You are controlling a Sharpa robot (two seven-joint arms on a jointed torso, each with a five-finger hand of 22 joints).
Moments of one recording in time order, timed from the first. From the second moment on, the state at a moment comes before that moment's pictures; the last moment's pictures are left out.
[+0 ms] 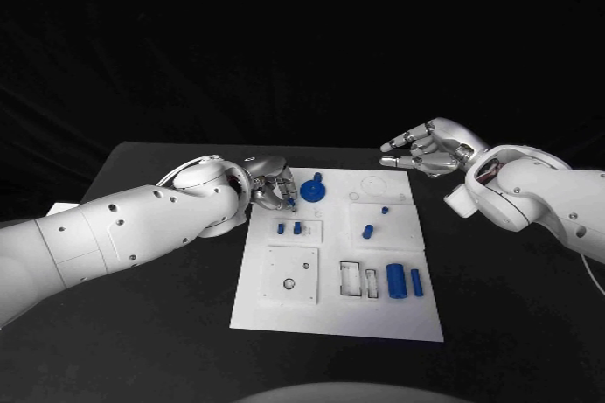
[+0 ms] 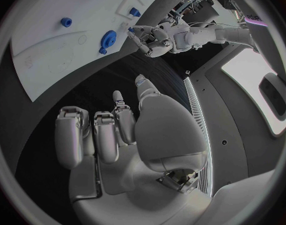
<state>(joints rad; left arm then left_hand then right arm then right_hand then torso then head) 1.23 -0.63 -0.01 1.35 -1.38 -0.13 -0.16 1.43 -0.20 0.54 0.05 0.18 1.15 0.12 0.11 0.13 1.24 0.05 0.14 0.08 1.47 -0.03 1.43 1.25 0.12 1.46 0.06 1.04 1.12 1.22 -0.95 0.05 1.46 -0.87 -0.26 0.16 1.29 -0.08 0.03 0.15 0.25 1.00 0.15 0.07 0.07 1.45 0.06 1.32 1.31 1.47 -0.02 1.53 1.31 0.05 1.46 0.08 1.43 1.28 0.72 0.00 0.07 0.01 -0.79</state>
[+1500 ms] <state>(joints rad) 1.21 -0.59 -0.02 1.31 -1.44 -0.07 -0.18 1.40 -0.21 0.53 0.04 0.18 1.14 0.13 0.09 0.12 1.23 0.06 0.11 0.08 1.47 -0.03 1.43 1.25 0.12 1.46 0.06 1.04 1.12 1.22 -0.95 0.05 1.45 -0.87 -0.26 0.16 1.29 -0.08 0.03 0.15 0.25 1.00 0.15 0.07 0.07 1.45 0.06 1.32 1.31 1.47 -0.02 1.53 1.31 0.05 1.46 0.08 1.43 1.28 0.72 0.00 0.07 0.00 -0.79</state>
